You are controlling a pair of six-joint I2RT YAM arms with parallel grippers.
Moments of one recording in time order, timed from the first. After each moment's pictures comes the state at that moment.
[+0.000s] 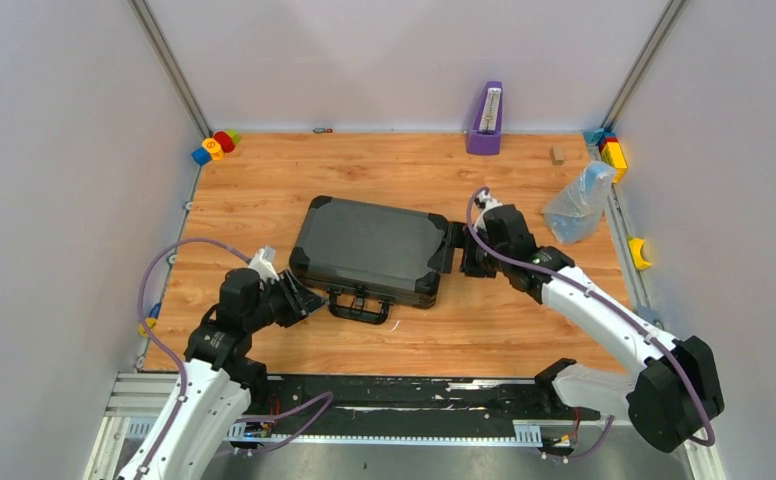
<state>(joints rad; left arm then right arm) -0.27 0.45 0.39 -0.52 0.37 -0.80 0.54 1.14 0.76 -0.35 -0.20 0.63</state>
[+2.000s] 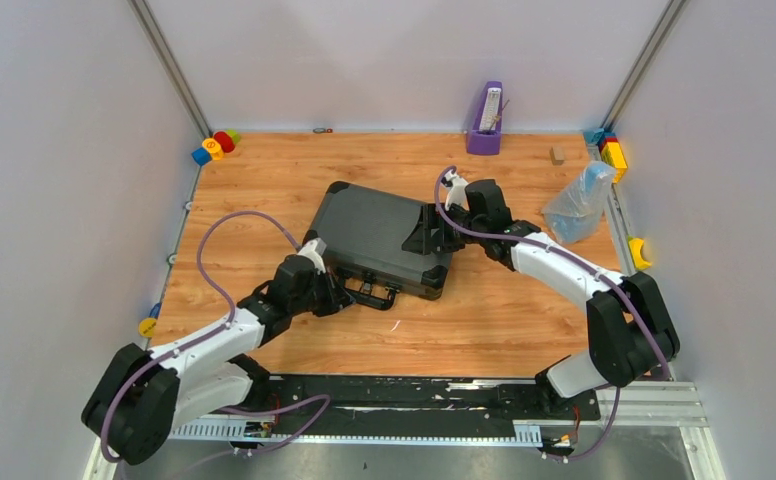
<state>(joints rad) -0.56 1.00 0.34 -0.01 0.19 -0.76 0.50 1.48 0.94 -0.08 -0.48 0.43</state>
